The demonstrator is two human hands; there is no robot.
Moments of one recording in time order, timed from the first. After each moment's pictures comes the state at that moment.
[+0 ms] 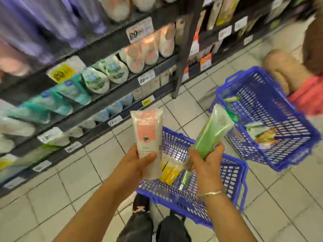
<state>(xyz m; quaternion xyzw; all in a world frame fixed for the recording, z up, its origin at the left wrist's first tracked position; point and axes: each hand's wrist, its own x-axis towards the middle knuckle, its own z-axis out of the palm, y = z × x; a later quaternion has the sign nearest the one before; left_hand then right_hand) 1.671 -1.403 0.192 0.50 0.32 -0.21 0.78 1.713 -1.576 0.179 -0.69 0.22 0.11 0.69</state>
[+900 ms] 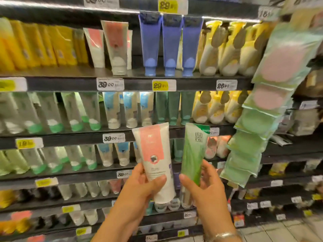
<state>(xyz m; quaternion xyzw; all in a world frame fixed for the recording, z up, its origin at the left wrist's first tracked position) 1.621 -1.342 0.622 0.53 0.16 0.24 0.80 1.721 -1.461 0.618 -0.62 -0.21 0.16 0.74</state>
